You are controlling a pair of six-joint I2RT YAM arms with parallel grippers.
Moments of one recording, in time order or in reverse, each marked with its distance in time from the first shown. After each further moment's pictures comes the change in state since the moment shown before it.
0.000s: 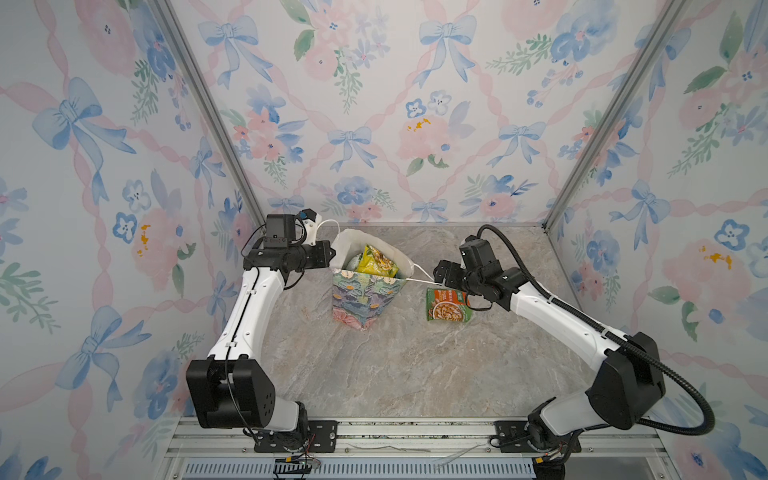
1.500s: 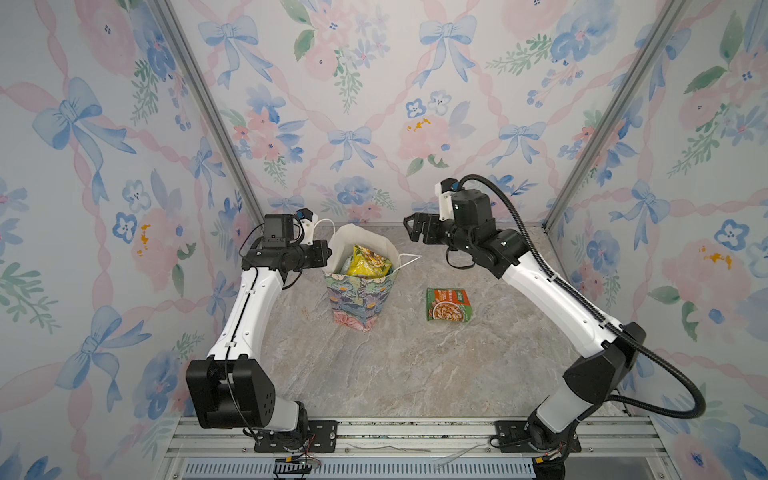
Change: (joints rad) left arm 0.009 0.000 0.000 0.005 -0.042 0.000; right arm 0.066 0.111 0.559 -0.055 -0.060 -0.208
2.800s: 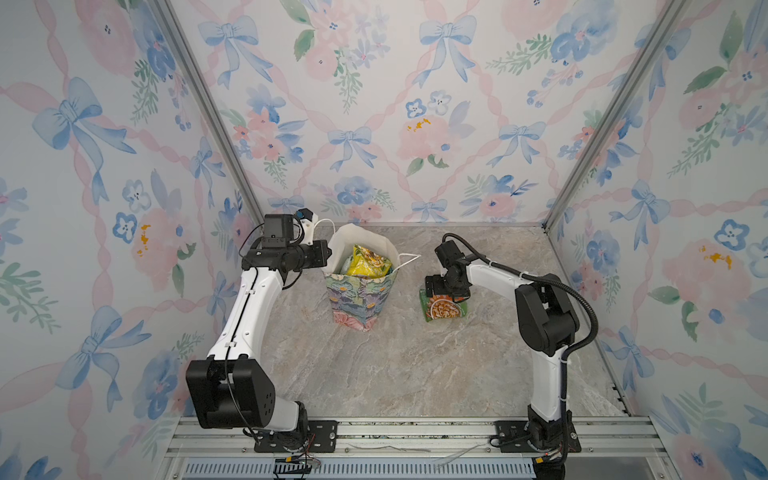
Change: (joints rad) left arm 0.000 0.000 0.000 0.000 0.001 0.000; right arm -0.120 0.481 -0.211 -0.129 -0.030 -0.115
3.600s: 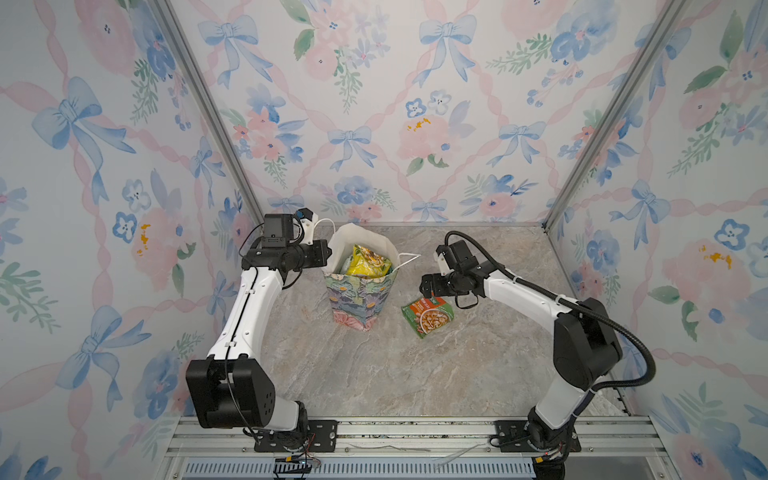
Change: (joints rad) left arm 0.000 0.000 0.000 0.000 0.004 0.000; right arm 0.058 -0.391 -0.260 0.158 -0.087 0.084
